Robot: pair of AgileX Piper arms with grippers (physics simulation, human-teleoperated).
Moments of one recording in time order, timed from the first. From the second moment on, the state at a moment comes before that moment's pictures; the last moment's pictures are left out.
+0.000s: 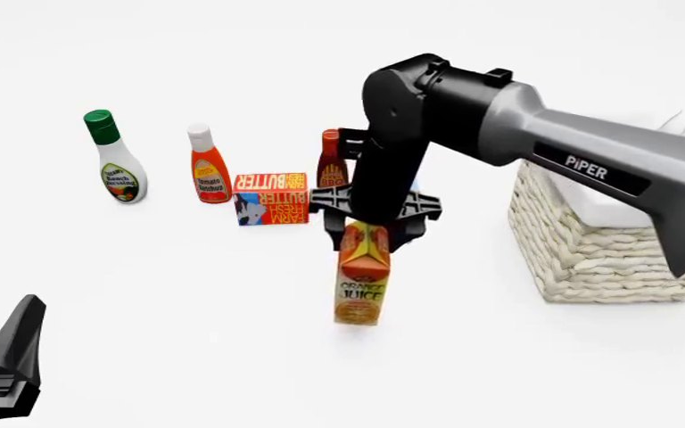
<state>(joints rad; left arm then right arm) 0.01 0.01 -0.01 0.00 0.00 0.69 1.91 -1.70 1.22 0.64</state>
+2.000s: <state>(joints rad) 0.01 0.01 -0.01 0.00 0.00 0.37 1.75 -1.95 1.22 -0.14</state>
